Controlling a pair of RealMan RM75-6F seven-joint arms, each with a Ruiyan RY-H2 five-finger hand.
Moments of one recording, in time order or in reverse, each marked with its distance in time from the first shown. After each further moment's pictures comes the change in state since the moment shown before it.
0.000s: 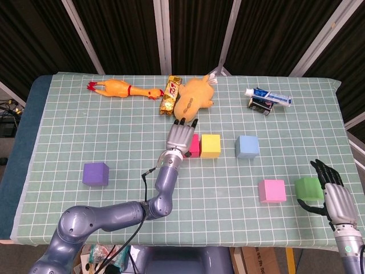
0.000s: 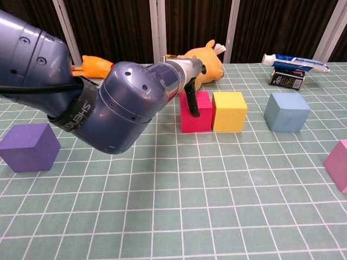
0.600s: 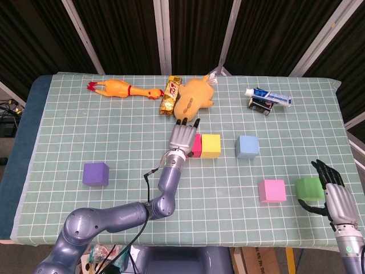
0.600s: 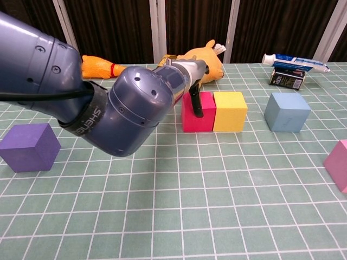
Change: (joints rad) left arm -0.020 -0.038 -0.016 0.062 0.019 -0.035 -0.014; right arm -0.001 0.005 0.000 -0.003 0.006 -0.003 0.006
